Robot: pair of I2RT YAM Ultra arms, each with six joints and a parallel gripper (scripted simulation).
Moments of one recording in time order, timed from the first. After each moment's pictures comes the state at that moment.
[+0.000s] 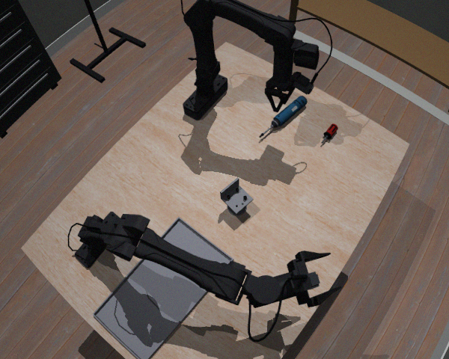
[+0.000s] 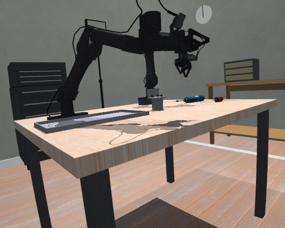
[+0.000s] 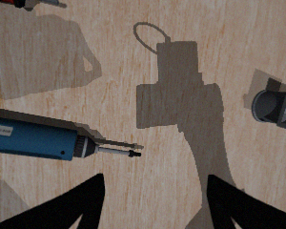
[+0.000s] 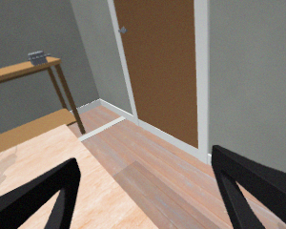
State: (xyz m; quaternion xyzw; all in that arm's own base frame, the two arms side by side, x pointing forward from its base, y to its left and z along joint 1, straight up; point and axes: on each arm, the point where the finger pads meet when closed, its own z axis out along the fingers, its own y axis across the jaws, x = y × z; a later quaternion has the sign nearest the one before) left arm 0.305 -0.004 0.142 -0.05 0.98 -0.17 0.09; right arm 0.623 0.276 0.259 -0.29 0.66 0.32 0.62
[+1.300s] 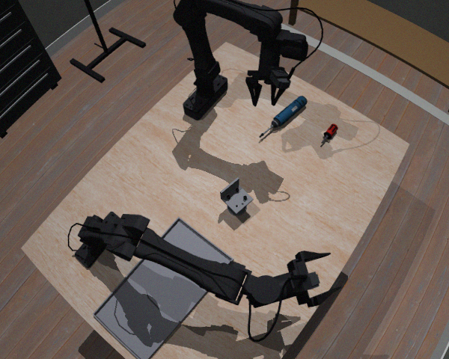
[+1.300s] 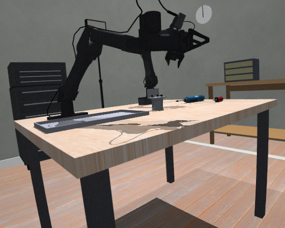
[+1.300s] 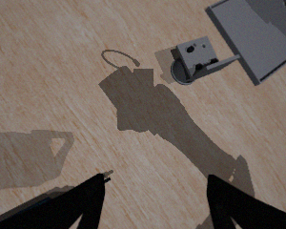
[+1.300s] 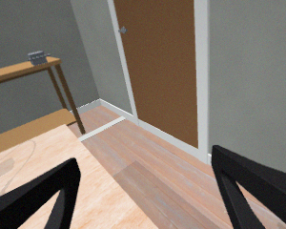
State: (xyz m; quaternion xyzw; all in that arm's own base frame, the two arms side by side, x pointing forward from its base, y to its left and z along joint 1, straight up) left arm 0.281 -0.065 0.199 0.27 0.92 -0.22 0.19; right arm 0.623 0.276 0.259 -0.29 0.66 0.32 0.62
